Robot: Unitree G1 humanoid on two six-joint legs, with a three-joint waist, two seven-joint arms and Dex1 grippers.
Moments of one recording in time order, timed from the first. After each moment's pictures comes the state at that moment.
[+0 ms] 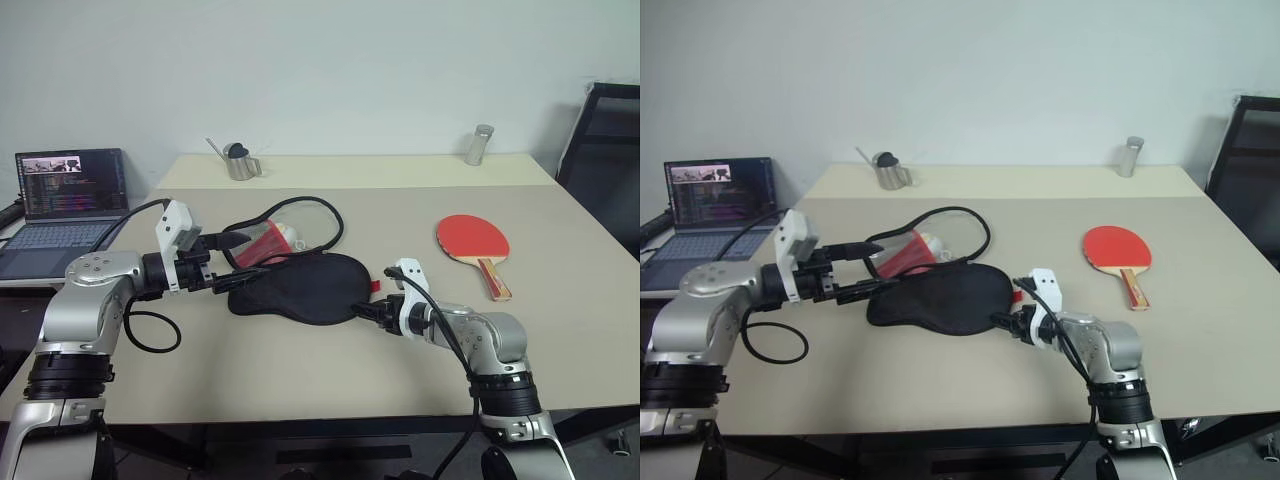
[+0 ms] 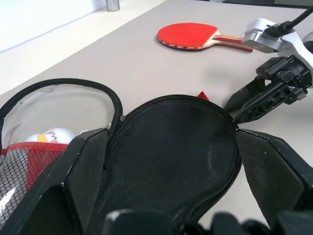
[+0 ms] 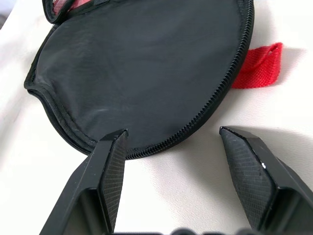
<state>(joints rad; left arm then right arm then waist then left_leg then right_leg) -0.59 0.82 0.13 0.20 -0.43 0.37 -1.19 -0.60 -0.09 -0.05 -0.02 0.45 1.19 0.28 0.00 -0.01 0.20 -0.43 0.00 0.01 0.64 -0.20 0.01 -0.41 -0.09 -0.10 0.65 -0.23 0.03</state>
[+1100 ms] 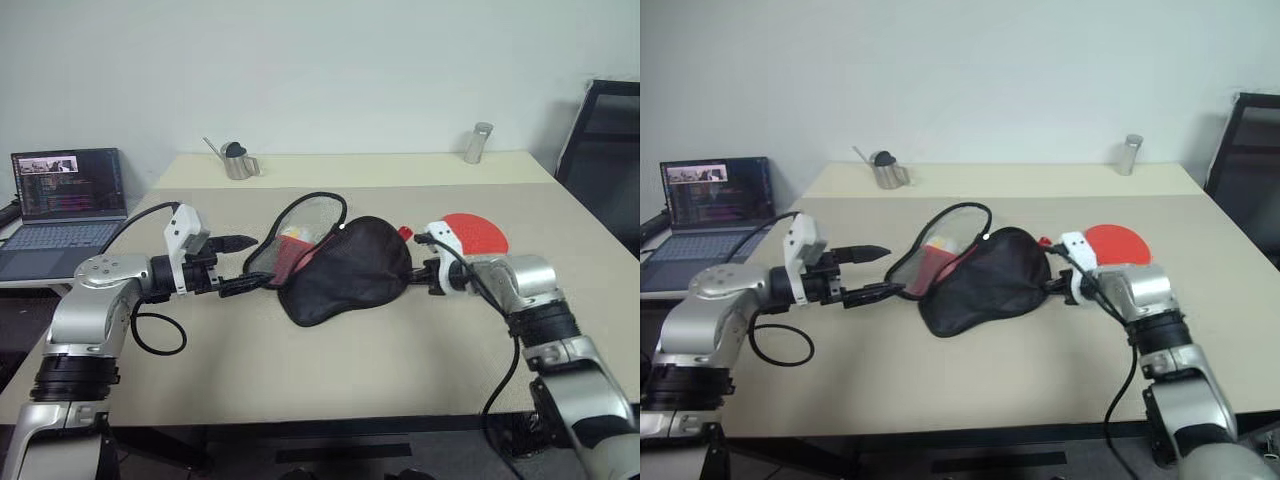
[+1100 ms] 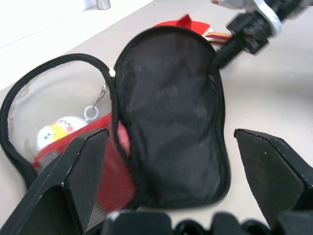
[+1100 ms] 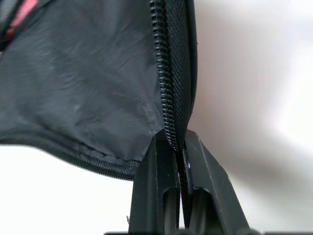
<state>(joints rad) -0.58 0.81 0.11 0.17 -0.43 0.36 -1.19 -0.98 -0.49 0.15 0.51 0.29 0.96 0.67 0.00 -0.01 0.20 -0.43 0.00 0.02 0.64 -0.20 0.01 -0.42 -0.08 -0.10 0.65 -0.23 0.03</state>
